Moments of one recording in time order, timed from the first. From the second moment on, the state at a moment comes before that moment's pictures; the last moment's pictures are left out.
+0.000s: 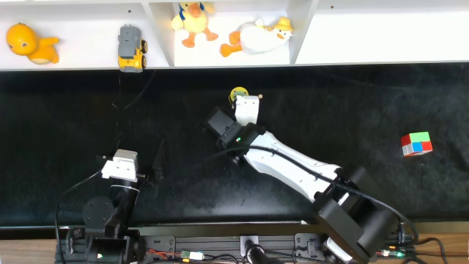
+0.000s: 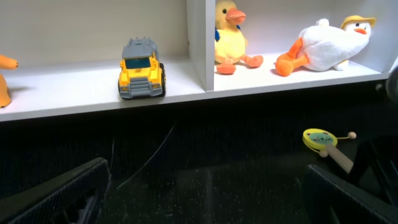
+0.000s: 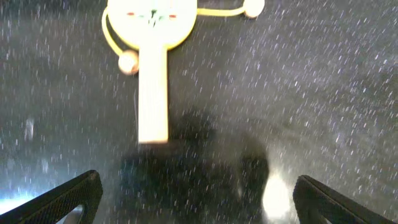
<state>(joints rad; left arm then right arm) -0.05 0.01 0.01 -0.07 0.15 0.03 0.83 1.77 1.08 -0.57 0.43 0.88</state>
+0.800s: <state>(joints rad) -0.05 0.01 0.01 -0.07 0.15 0.03 0.77 1.85 1.10 -0.39 0.34 0.70</state>
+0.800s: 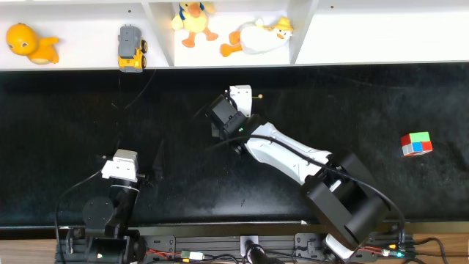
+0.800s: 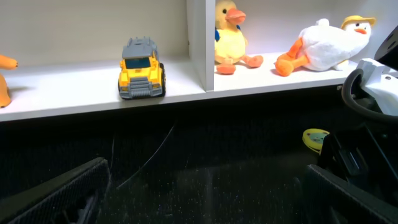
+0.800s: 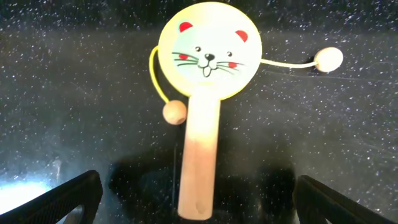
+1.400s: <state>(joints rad) -0.05 0.01 0.01 -0.07 0.15 0.03 0.75 1.87 1.10 -0.37 0.34 0.69</state>
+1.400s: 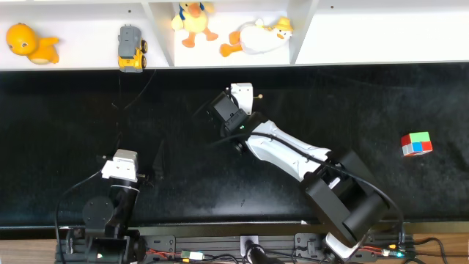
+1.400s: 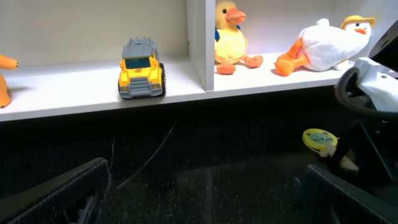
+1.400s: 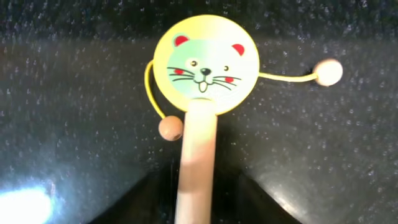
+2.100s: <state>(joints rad) -0.05 0.01 0.01 -0.07 0.15 0.03 0.75 1.79 1.07 -0.51 0.35 0.69</state>
